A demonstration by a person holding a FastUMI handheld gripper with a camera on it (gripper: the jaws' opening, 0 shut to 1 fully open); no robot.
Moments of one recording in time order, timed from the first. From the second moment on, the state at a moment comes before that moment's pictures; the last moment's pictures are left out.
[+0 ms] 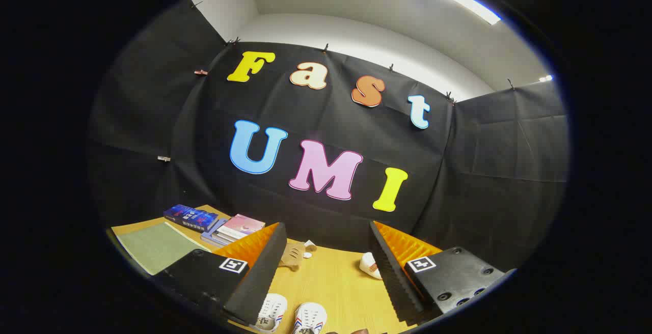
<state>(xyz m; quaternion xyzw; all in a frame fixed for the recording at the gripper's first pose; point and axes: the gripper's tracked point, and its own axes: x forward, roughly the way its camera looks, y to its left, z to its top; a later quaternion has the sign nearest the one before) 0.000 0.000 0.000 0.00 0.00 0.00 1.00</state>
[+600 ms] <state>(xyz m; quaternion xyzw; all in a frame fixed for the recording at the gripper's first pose) -0.003 0.001 -0.006 0.01 0.01 0.00 1.00</state>
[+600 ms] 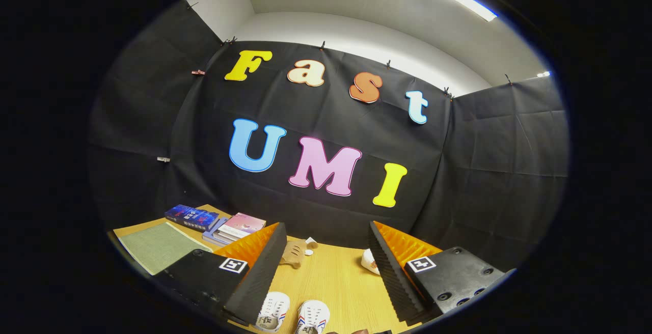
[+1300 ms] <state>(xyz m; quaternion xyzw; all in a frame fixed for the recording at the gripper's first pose) 0.010 0.057 -0.033 0.06 0.06 0.11 0.99</state>
